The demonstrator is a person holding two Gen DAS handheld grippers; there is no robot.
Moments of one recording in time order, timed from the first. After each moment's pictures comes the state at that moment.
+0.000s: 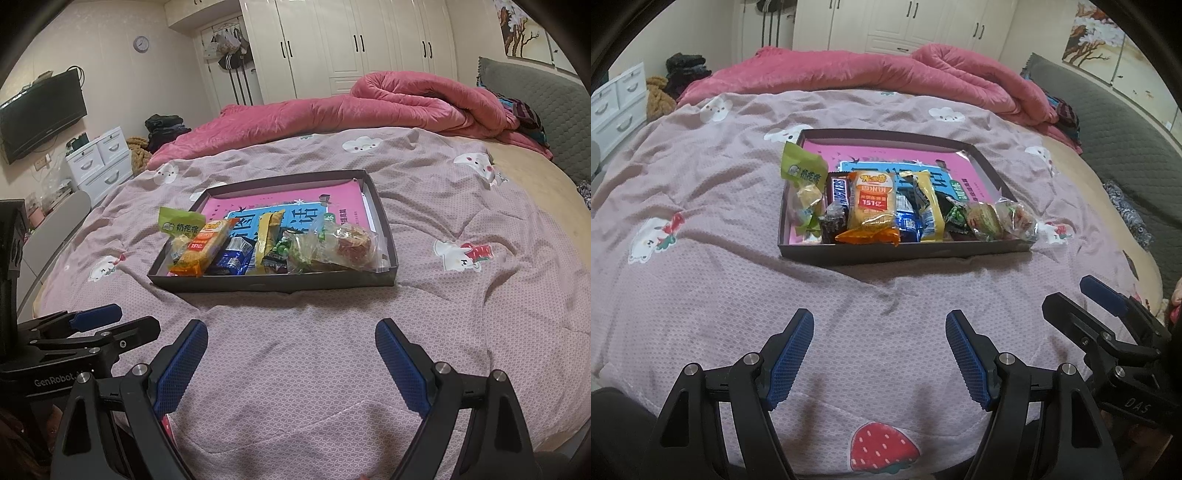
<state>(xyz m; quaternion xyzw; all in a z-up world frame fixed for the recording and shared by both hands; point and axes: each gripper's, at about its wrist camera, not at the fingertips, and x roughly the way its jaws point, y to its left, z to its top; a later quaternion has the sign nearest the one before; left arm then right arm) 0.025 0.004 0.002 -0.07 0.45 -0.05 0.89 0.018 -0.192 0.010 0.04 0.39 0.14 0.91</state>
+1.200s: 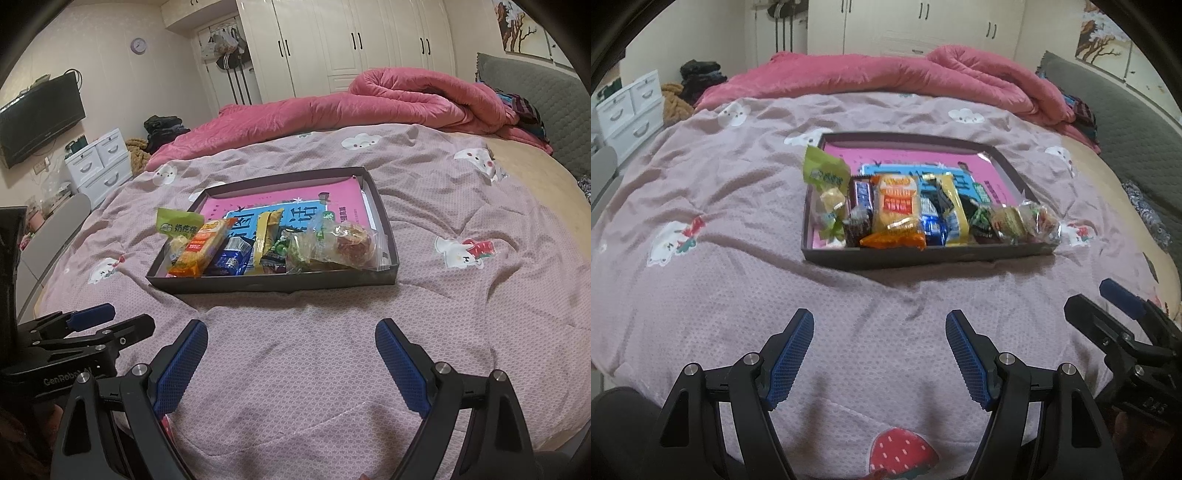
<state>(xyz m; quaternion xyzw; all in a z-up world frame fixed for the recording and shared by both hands) 0.027 0.005 0.002 -0.05 0.44 -0.01 0.89 0.021 -0.193 0.005 0.05 0.39 0.14 0.91</state>
